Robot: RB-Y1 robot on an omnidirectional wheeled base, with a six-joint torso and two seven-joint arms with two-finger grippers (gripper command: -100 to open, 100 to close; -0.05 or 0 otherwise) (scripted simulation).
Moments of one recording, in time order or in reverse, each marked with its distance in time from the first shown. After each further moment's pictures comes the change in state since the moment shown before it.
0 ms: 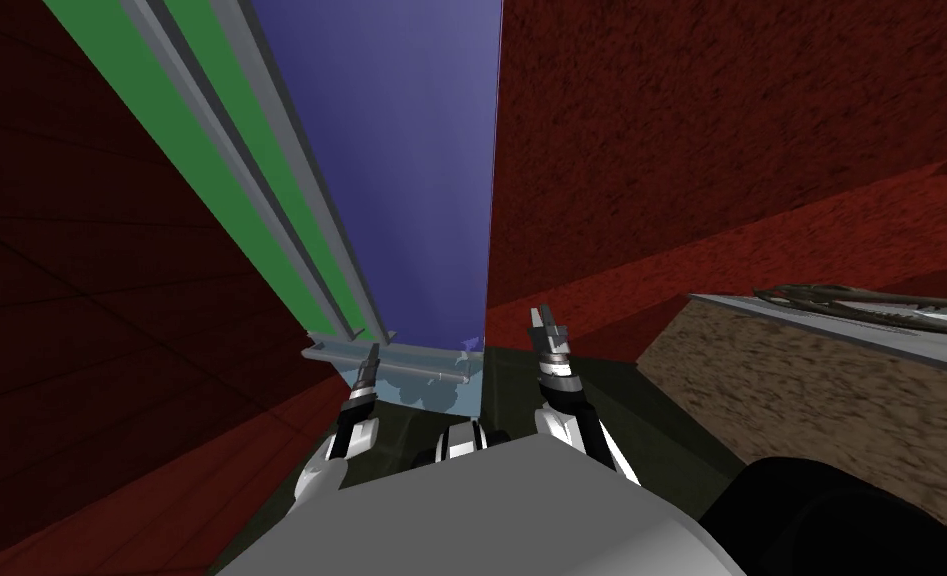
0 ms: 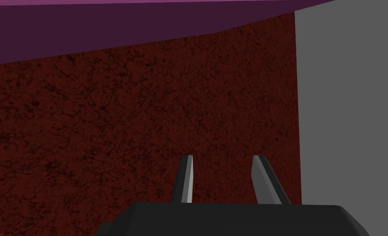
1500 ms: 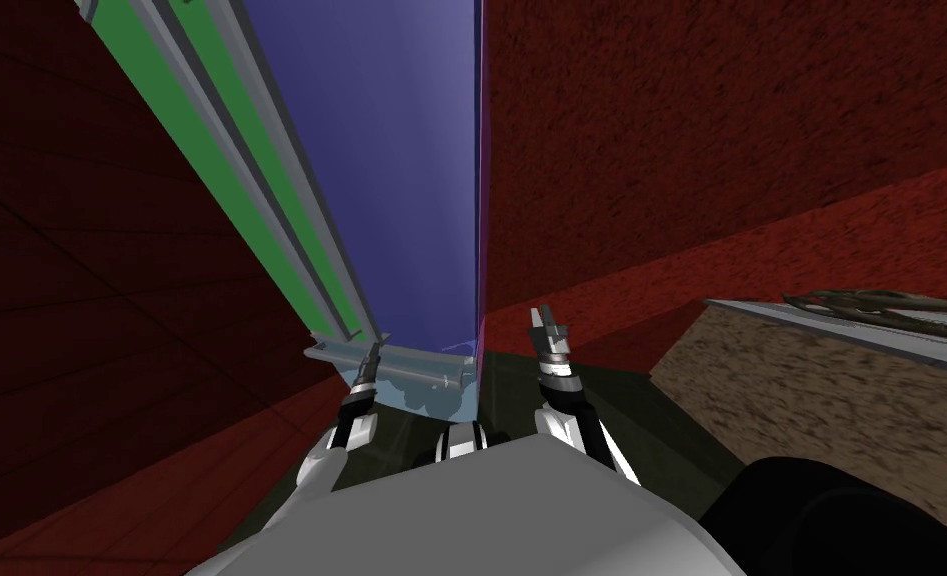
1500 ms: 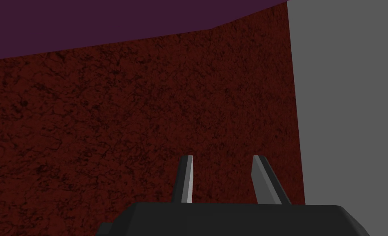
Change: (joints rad) left arm -0.084 0.044 0.004 0.138 -0.007 -0.028 -0.022; right arm 0.000 0.000 0.000 0.000 0.000 0.000 0.000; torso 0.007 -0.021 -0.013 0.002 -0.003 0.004
